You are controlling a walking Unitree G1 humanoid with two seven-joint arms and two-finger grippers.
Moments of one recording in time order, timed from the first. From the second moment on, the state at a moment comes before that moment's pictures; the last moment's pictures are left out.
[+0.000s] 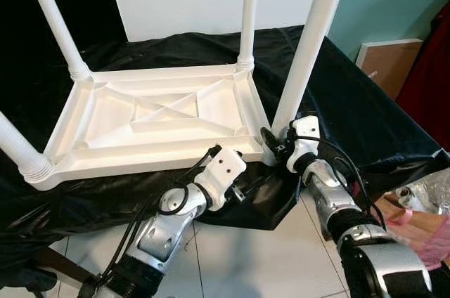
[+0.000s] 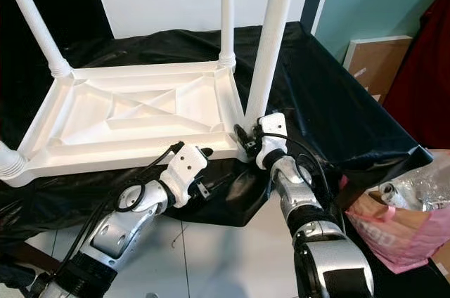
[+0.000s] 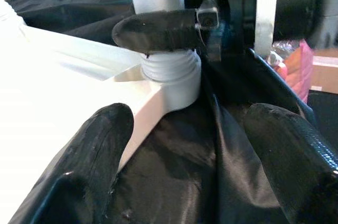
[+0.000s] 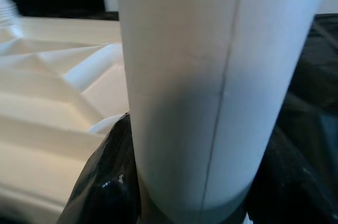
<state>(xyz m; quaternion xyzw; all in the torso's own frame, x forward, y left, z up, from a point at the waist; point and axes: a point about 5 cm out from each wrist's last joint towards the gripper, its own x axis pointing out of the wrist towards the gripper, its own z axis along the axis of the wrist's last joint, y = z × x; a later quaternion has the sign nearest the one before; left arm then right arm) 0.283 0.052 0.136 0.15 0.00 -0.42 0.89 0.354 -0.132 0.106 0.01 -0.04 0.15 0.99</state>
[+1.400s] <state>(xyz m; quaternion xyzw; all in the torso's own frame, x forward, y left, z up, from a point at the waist) 0.291 0.059 0.136 0.14 -0.01 -0.41 0.90 0.347 -0.123 0.104 0.03 -0.06 0.07 1.00</state>
